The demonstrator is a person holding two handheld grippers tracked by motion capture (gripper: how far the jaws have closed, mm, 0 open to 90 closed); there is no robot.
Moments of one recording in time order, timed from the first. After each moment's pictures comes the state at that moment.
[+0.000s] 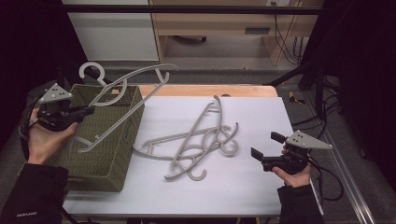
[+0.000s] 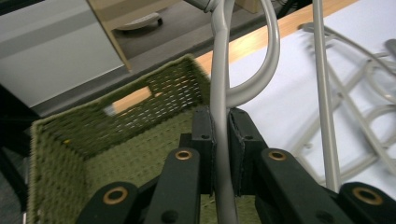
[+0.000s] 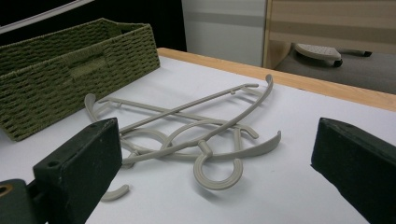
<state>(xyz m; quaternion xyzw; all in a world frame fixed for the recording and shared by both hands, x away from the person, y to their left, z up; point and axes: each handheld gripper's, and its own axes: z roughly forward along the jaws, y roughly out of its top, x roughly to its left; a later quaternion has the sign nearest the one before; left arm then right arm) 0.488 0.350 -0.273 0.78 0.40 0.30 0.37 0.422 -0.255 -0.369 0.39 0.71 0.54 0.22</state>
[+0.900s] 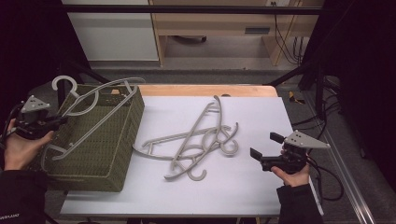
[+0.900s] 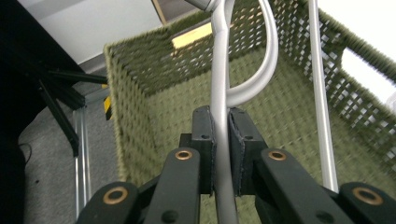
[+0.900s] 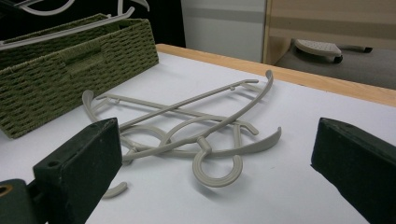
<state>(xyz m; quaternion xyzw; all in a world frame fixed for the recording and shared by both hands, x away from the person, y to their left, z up) 0.489 0.430 -0.315 0.78 0.46 0.32 0.29 0.424 -0.254 -0.372 0.39 0.71 0.54 0.22</state>
